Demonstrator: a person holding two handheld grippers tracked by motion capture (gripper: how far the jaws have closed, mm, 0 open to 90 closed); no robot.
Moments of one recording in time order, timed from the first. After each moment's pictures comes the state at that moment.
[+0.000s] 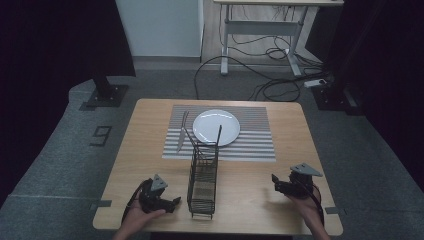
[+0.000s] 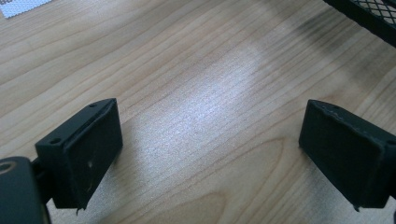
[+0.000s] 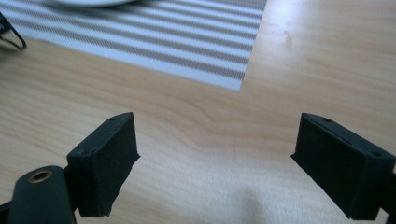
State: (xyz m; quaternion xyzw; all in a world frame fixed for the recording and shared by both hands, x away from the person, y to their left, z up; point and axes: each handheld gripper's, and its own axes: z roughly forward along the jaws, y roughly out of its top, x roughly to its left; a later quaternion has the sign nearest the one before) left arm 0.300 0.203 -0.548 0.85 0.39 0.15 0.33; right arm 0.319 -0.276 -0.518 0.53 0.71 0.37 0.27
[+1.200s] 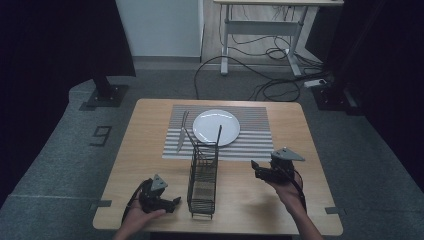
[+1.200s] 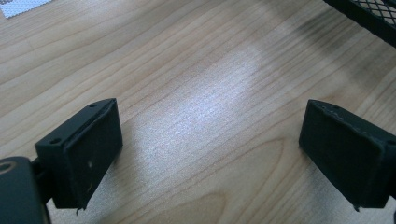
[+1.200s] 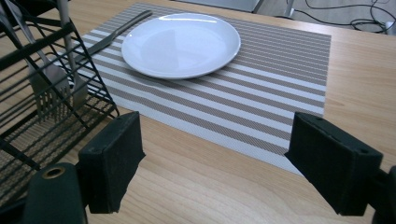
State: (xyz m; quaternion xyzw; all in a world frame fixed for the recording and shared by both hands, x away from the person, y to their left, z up) left arm 0.300 0.203 -0.548 0.85 0.39 0.15 0.33; right arm 0.335 -0.210 -0.463 0.48 0.72 0.43 0.25
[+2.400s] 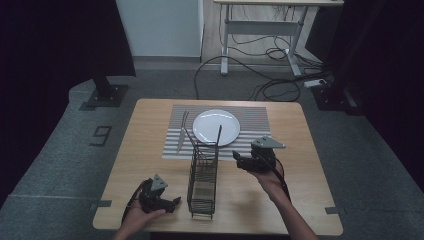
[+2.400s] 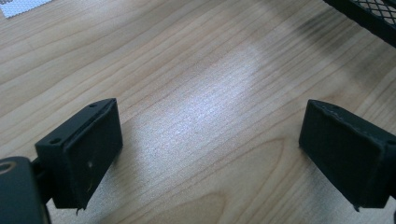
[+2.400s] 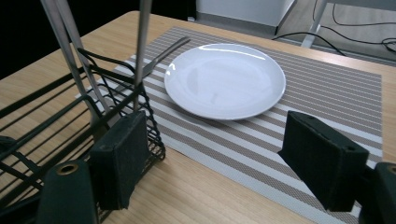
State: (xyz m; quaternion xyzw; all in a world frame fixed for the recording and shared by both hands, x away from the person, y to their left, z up) left arm 0.300 0.202 -0.548 0.85 0.39 0.15 0.33; right arm 0.354 -0.155 -0.433 0.45 0.74 0.45 0.24
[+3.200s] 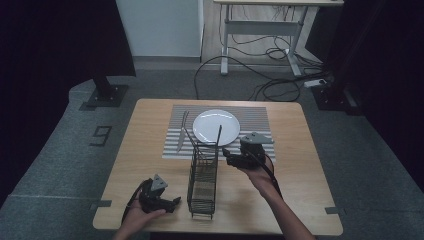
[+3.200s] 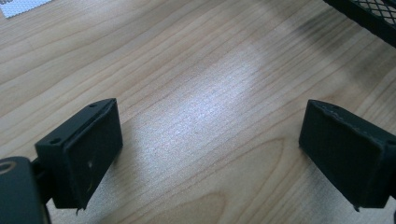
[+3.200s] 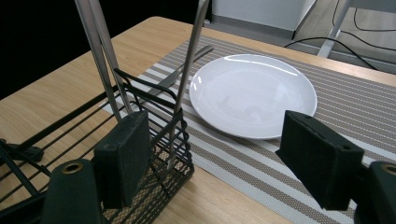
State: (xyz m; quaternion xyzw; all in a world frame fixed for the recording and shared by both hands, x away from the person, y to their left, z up) left arm 0.300 0.202 -0.548 0.85 0.39 0.15 0.33; right arm 0.362 -0.128 -0.424 0.43 0.74 0.46 0.22
